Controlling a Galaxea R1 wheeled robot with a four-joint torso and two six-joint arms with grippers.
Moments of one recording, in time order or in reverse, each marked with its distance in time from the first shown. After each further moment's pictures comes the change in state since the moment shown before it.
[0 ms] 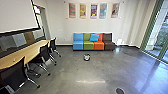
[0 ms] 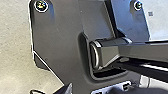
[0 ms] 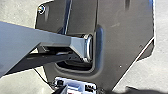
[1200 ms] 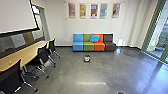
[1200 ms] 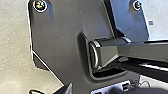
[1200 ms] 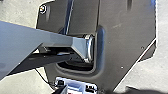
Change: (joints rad) left arm -0.001 0.001 0.001 0.000 0.000 0.002; right arm 0.002 0.006 -0.001 -0.003 -0.002 0.000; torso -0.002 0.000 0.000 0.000
